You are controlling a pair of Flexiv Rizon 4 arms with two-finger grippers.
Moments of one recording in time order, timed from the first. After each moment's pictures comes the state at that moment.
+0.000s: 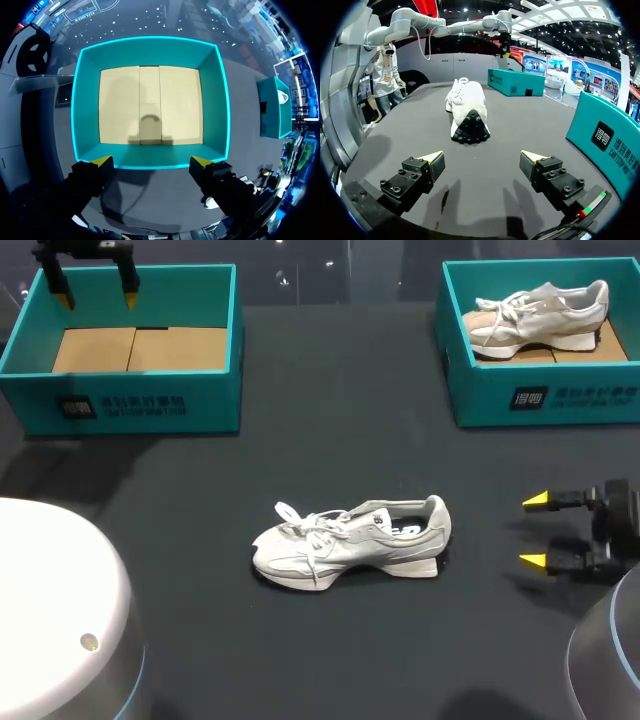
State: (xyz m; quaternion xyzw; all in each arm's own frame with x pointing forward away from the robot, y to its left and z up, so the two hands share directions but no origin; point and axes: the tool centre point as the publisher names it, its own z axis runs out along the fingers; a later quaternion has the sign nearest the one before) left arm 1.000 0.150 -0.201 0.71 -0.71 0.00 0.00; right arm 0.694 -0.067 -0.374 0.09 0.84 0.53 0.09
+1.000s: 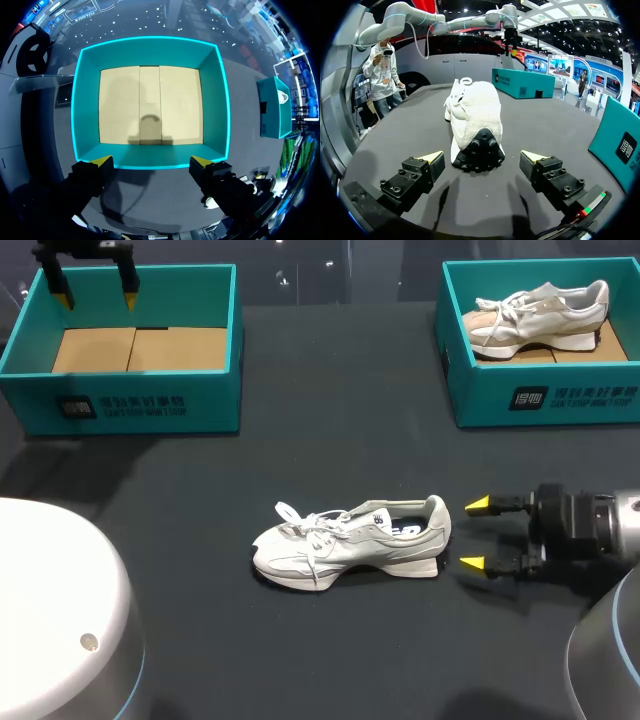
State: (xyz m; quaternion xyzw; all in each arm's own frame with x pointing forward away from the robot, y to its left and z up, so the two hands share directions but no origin) left arm 1.000 0.150 -0.201 0.71 -0.71 0.00 0.00; right arm 0.699 0.012 -0.390 0.10 0.84 0.54 0.07
